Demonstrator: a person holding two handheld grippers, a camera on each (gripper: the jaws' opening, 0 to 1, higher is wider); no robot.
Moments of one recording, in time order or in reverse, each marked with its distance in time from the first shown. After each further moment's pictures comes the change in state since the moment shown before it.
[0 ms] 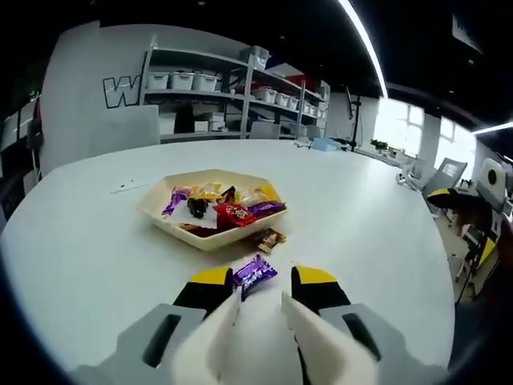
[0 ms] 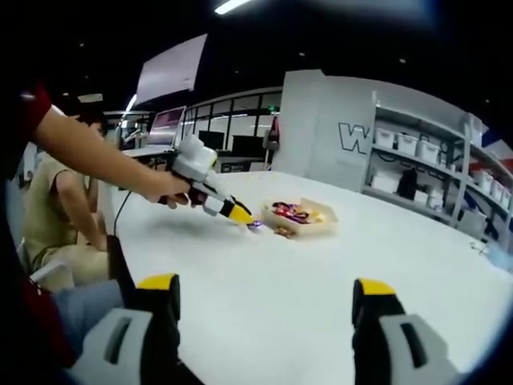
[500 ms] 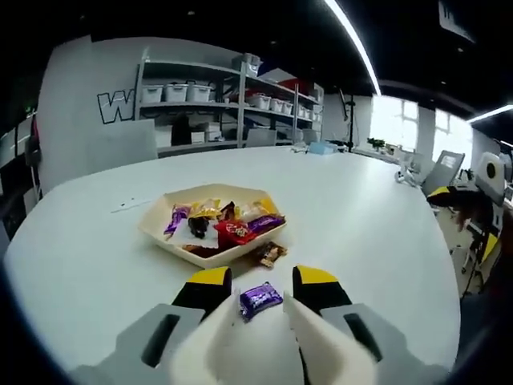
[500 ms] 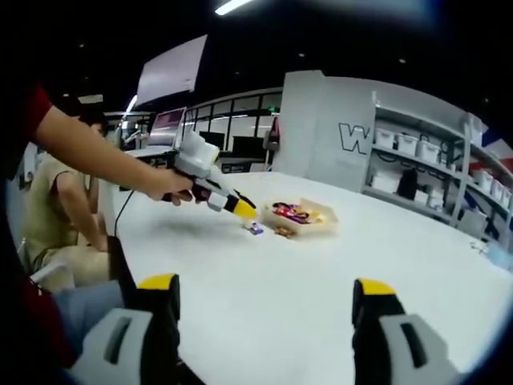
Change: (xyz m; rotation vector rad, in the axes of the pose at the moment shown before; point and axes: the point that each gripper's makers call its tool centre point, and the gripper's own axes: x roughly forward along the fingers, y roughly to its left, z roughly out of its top) left arm 0.007 -0.001 0.018 0.055 -0.043 0.000; right arm 0.001 -0.006 -0.001 0.006 -0.003 0.000
